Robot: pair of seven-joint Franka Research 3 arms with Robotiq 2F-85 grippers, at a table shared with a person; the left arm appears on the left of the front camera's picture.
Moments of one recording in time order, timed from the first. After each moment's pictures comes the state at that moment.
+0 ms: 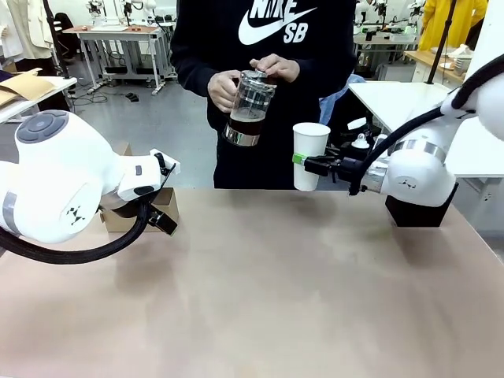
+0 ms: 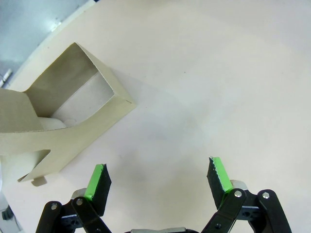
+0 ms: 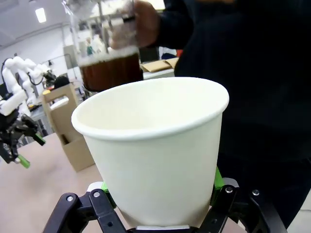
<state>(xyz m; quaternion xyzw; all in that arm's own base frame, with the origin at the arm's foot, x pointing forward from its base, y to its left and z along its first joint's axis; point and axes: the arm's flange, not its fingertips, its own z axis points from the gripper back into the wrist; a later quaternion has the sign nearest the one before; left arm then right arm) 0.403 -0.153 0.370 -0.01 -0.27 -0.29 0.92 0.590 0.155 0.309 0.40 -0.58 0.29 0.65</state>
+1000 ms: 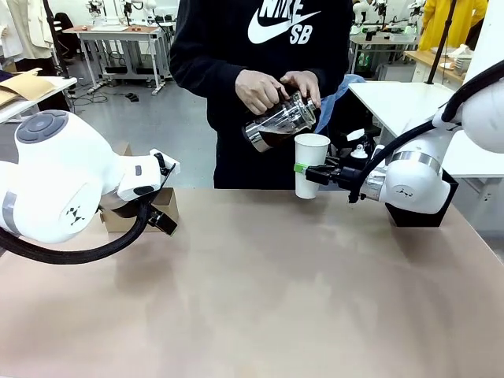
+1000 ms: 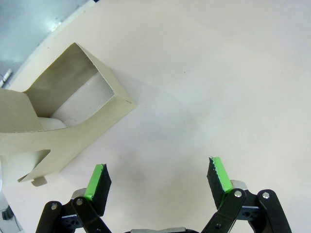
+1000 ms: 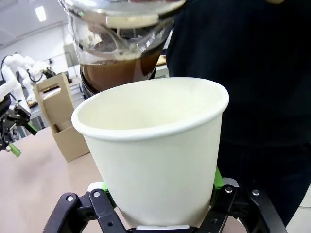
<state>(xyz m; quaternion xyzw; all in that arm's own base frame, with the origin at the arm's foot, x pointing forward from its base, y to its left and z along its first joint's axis) 0.403 -0.153 0.370 -0.01 -0.27 -0.30 0.92 0.603 0.147 0.279 0.40 -0.58 0.30 0.65</state>
